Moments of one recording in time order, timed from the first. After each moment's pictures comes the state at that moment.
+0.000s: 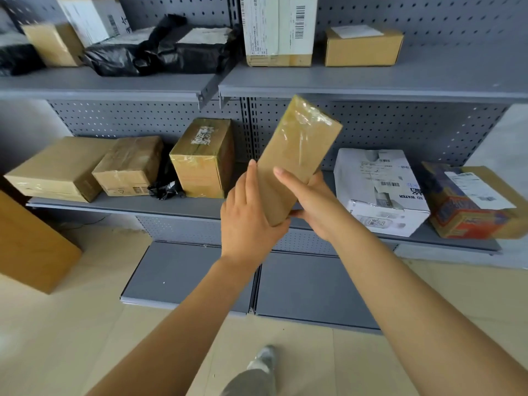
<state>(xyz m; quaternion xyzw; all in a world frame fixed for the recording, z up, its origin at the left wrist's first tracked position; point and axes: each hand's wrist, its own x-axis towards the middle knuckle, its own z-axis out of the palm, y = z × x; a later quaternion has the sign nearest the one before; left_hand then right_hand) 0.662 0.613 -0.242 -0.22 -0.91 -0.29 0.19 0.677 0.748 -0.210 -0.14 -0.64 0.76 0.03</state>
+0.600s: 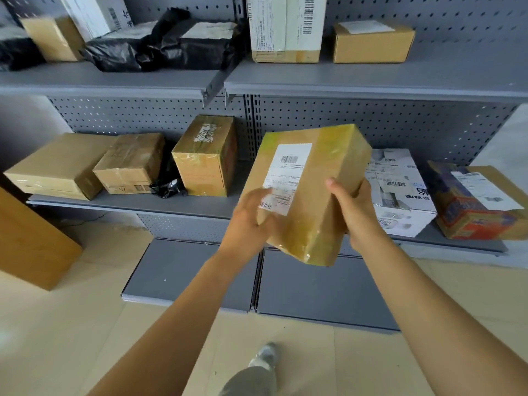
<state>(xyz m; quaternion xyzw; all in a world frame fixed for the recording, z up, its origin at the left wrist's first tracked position) 0.638 0.594 -0.261 -0.23 -0.85 -0.47 -0.03 0.692 0.797 -0.251 -0.28 -0.64 0.70 0.16</state>
